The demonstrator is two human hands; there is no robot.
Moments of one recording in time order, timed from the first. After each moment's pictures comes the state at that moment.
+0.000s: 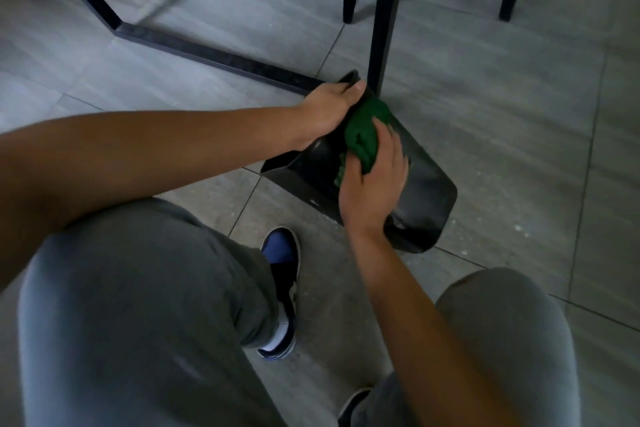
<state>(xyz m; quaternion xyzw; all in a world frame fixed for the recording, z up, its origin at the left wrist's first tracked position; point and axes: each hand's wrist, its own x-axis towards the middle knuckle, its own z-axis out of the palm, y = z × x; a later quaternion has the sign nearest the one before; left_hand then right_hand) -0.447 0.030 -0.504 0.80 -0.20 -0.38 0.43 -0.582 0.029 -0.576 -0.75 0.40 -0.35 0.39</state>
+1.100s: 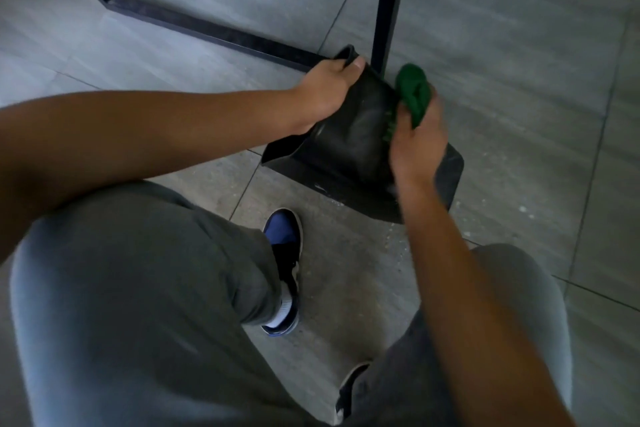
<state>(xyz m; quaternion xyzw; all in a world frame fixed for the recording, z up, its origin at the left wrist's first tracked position) -0.442 0.032 -0.510 0.81 -0.20 -0.35 0.42 -0.586 -0.053 -0.590 -0.74 0.45 -0.27 0.42</state>
